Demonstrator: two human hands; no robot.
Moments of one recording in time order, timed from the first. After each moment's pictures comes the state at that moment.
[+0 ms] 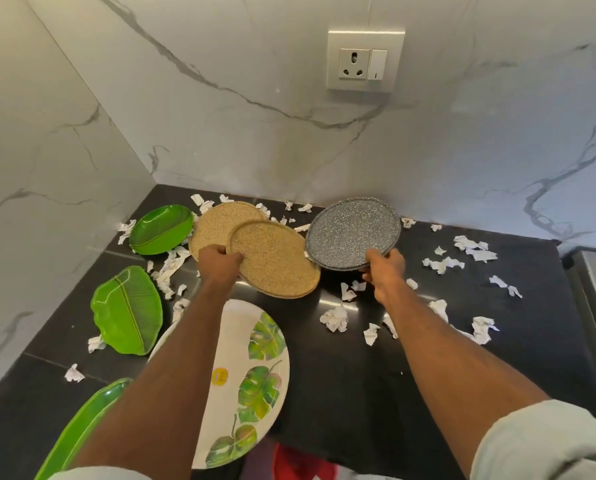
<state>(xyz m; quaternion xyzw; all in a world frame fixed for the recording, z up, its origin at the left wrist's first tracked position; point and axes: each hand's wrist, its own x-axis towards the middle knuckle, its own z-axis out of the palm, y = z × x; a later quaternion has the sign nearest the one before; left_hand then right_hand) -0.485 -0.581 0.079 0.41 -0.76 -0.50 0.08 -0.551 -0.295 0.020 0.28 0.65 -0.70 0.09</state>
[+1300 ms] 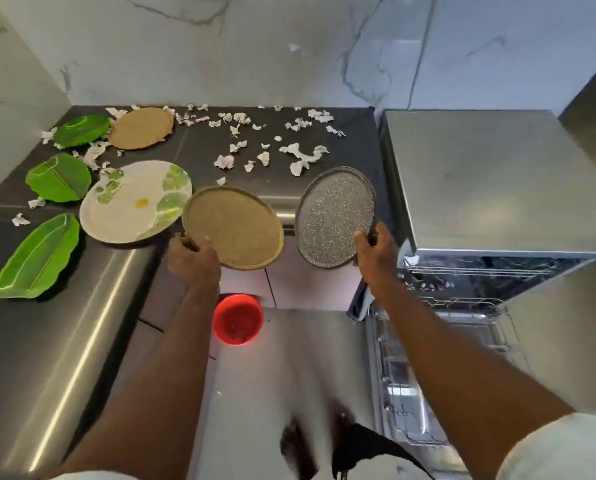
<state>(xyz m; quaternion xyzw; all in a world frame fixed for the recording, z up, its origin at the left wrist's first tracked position) -0.036 -0.305 0.064 0.37 -0.77 -0.46 0.25 -0.049 -0.020 0.037 0.17 0.82 -0.53 -0.10</state>
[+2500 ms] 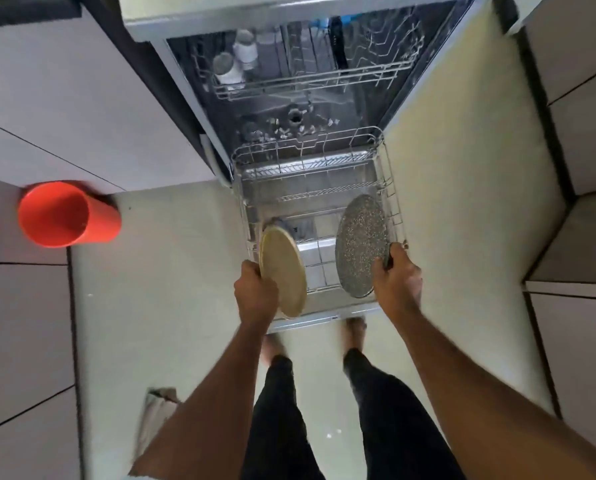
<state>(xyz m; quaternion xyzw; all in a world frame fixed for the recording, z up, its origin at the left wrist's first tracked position) 0.228 0.211 -0.269 0.23 -0.87 -0.38 -0.20 0.266 0.440 -0.228 0.34 0.89 -0.30 0.02</state>
